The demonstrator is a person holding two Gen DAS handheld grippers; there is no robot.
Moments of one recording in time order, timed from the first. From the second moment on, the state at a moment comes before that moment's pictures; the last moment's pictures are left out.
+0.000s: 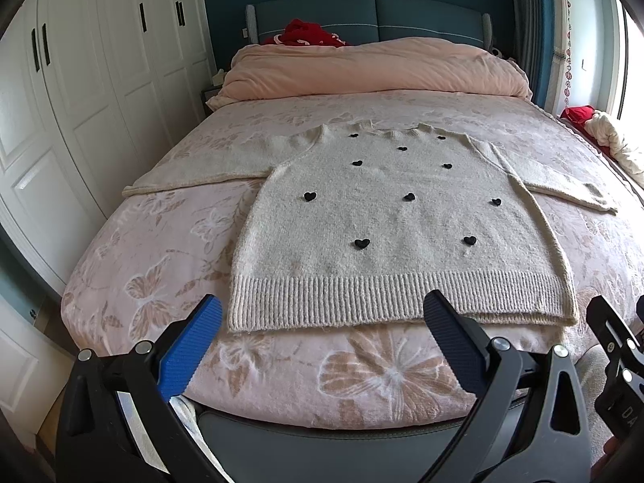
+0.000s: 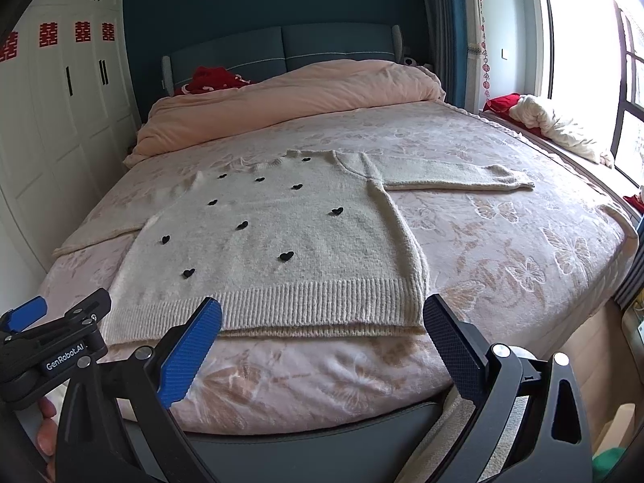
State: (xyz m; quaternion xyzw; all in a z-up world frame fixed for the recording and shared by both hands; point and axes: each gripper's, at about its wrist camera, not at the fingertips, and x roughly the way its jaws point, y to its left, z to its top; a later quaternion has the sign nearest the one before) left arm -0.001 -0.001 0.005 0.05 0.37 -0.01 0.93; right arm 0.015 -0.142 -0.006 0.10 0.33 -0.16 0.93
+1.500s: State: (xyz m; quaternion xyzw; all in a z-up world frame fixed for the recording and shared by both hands) left arm -0.002 -0.002 -0.002 0.05 0.37 -0.01 0.93; right arm 0.015 -0.144 -0.011 0.10 0.33 -0.16 0.93
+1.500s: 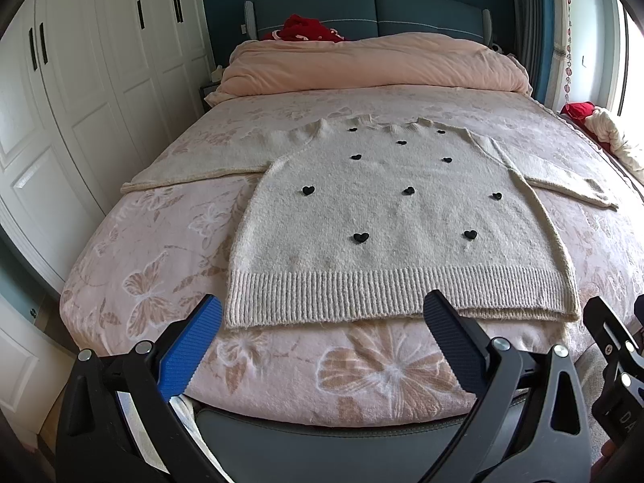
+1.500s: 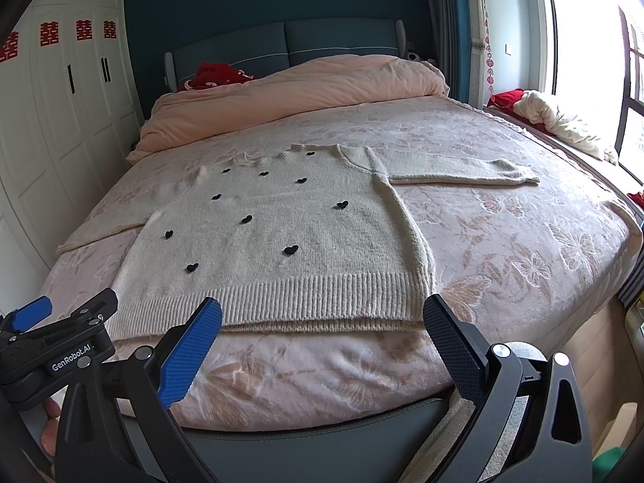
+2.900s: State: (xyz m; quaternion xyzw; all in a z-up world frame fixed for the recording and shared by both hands) left arm 0.150 -0.017 -0.086 -0.01 0.47 -0.04 0.88; right arm 0.240 -0.669 -0.145 0.36 0.35 -0.37 0.78
